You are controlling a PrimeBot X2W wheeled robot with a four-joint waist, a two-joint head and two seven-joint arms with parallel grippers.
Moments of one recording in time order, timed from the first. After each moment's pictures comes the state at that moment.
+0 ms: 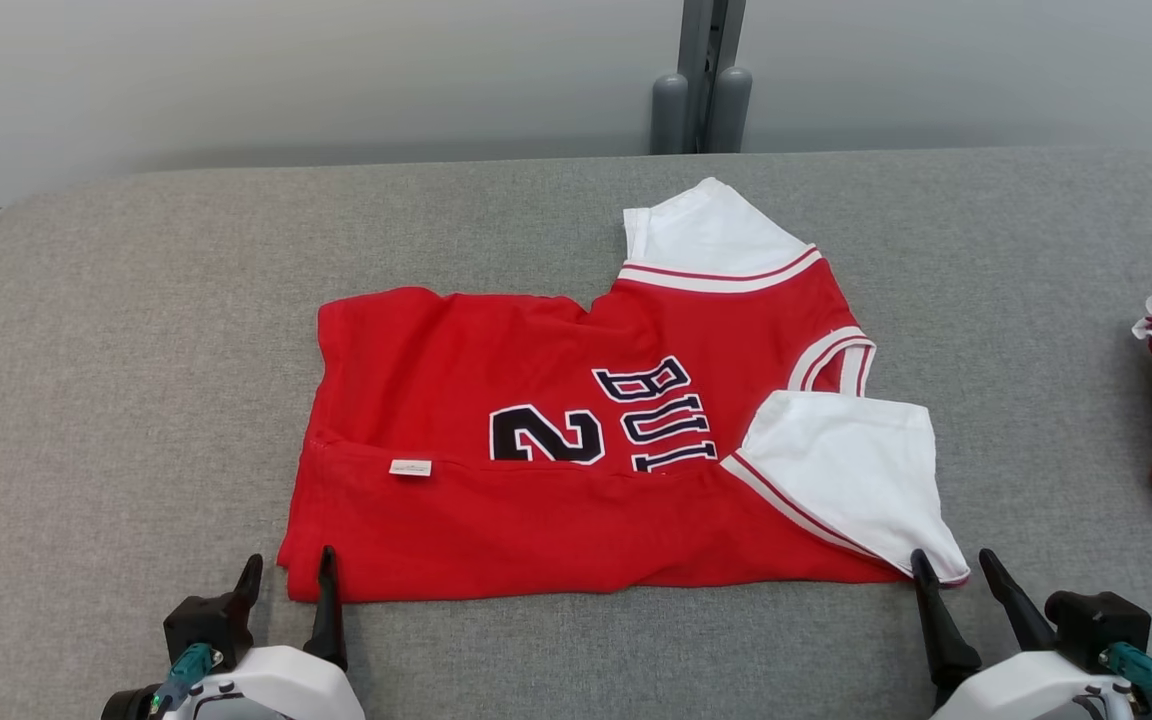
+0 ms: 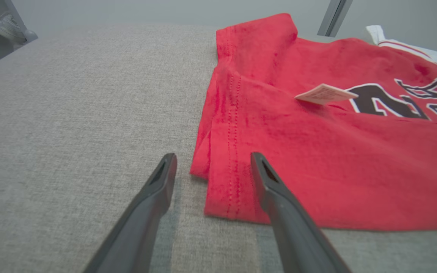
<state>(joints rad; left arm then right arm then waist) -0.15 0.05 -0.08 0.63 -0.24 0.05 -0.26 -0.11 -0.09 0.10 0.55 0.32 0.13 -0.26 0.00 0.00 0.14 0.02</state>
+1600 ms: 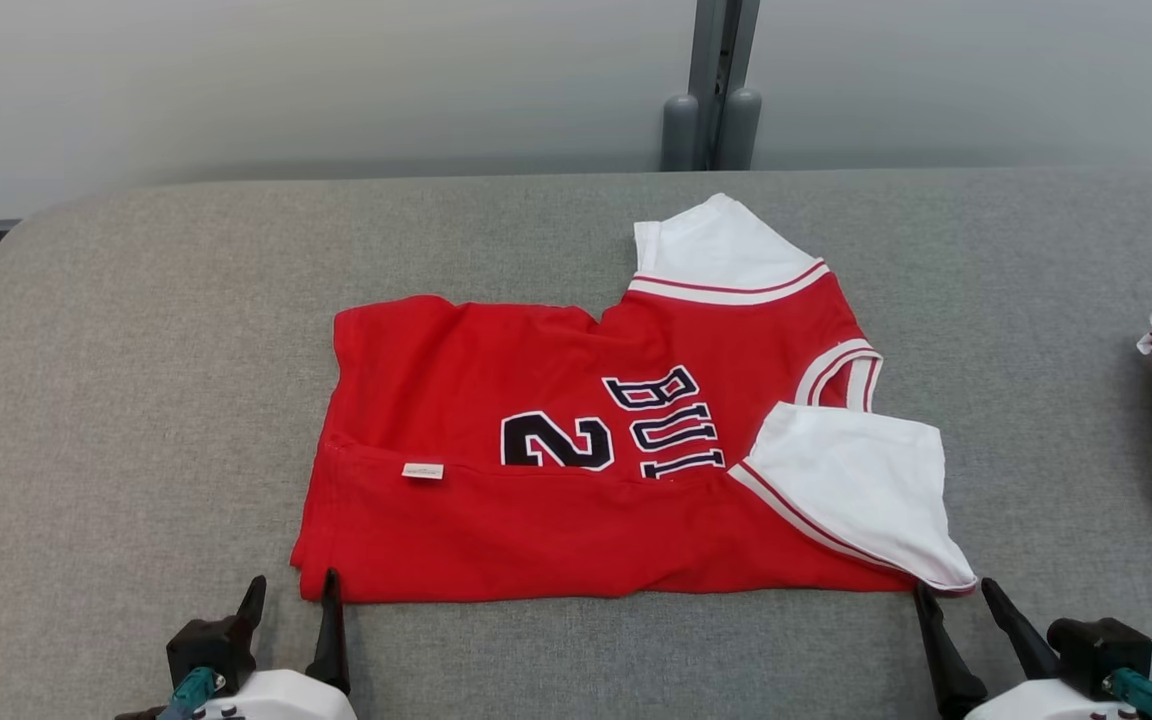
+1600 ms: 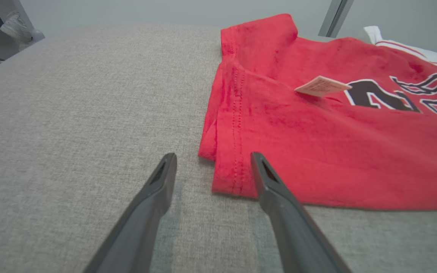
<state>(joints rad) -0.10 0.05 -0.08 0.59 -0.24 0.05 -0.26 -0.05 -0.13 0.15 0.52 0.34 0.13 -0.26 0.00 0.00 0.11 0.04</state>
